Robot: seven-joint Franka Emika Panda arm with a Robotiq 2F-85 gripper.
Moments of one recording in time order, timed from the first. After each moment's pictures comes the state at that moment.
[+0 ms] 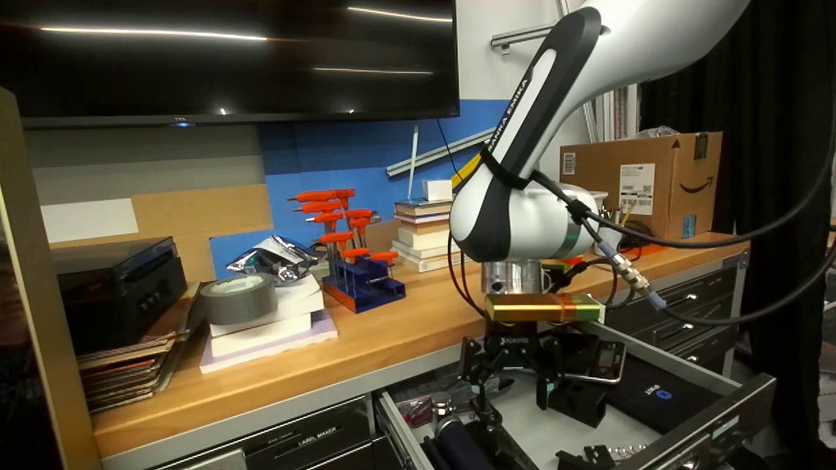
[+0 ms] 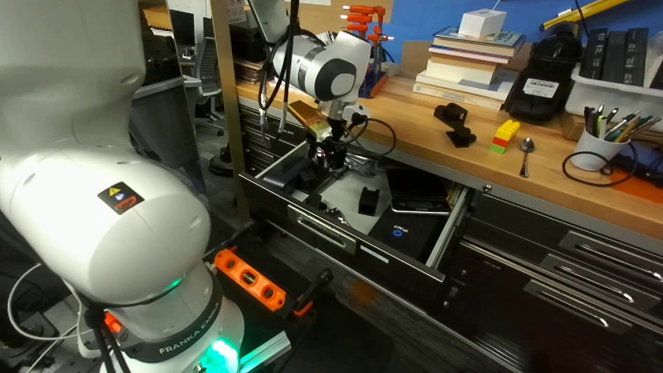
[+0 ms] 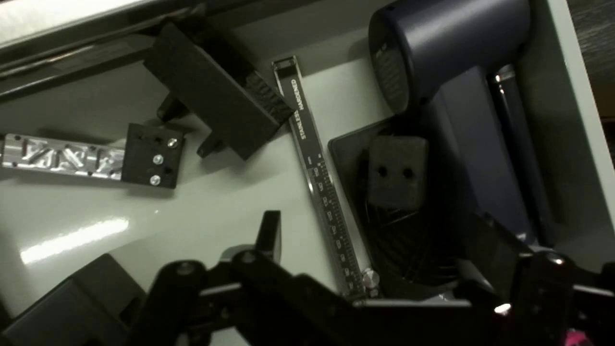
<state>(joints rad) 0.09 0.29 0.08 -2.33 0.25 2.43 0.24</state>
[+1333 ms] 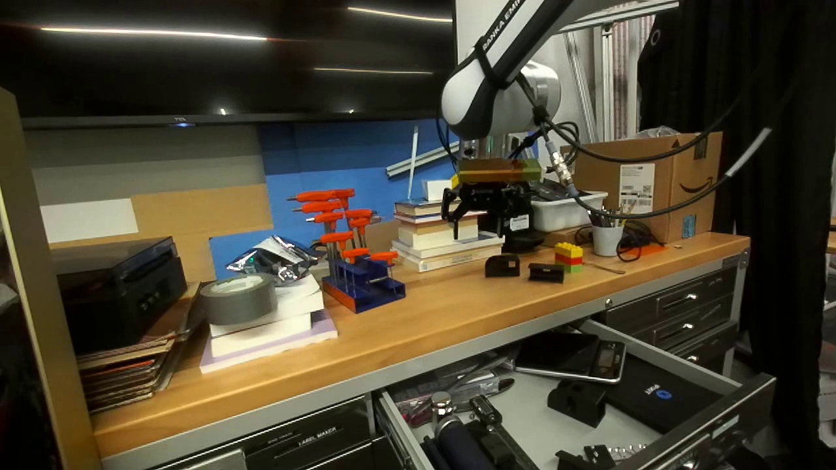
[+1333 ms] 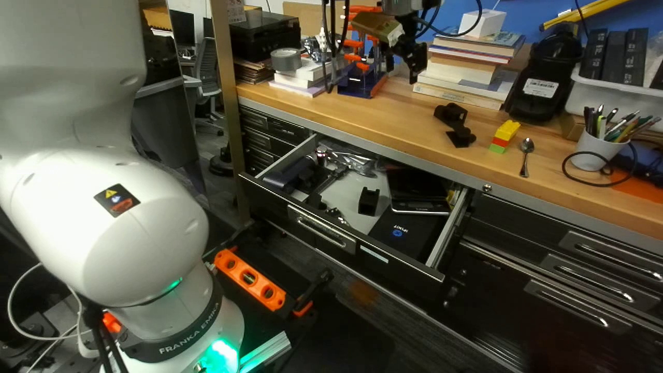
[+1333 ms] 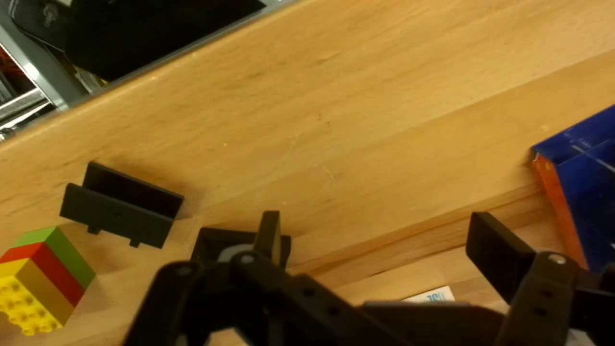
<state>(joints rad) 0.06 0.30 -0.04 -1.80 -0.08 2.35 0.44</state>
